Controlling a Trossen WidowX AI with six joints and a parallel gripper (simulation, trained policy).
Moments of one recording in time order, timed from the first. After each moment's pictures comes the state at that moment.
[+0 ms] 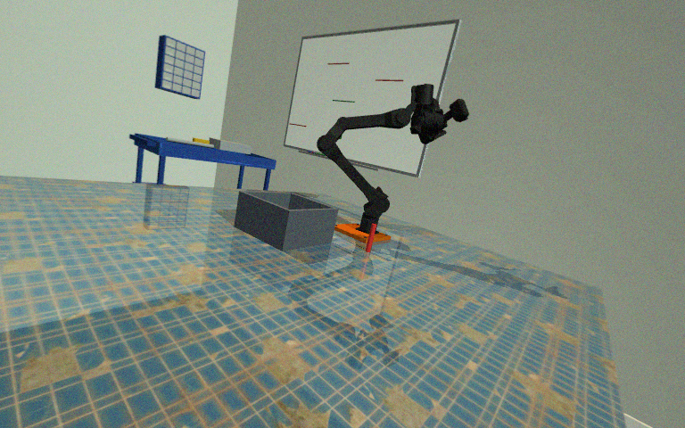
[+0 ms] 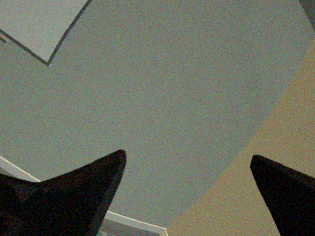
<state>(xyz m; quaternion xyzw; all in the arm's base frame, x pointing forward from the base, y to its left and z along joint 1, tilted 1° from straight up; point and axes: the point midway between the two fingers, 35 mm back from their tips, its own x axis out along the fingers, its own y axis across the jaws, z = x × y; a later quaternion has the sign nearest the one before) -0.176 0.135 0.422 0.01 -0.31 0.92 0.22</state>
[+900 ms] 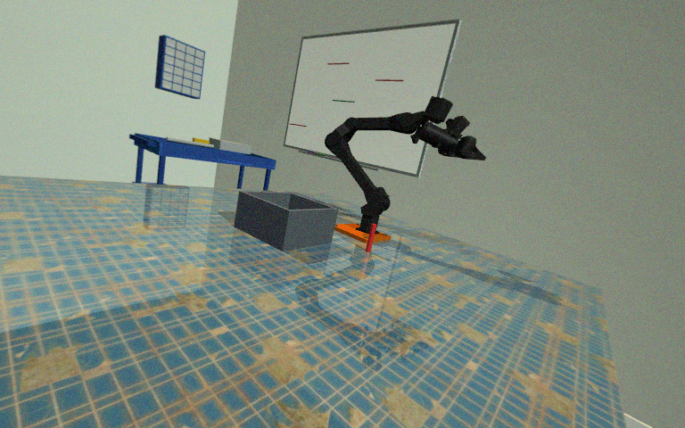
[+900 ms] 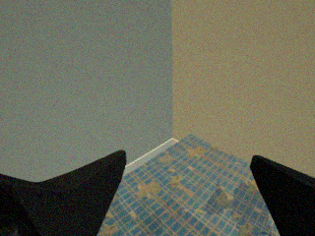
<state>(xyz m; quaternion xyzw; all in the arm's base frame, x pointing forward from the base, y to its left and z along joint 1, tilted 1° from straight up) -0.095 0.233 0.329 -0.08 0.07 0.87 0.48</state>
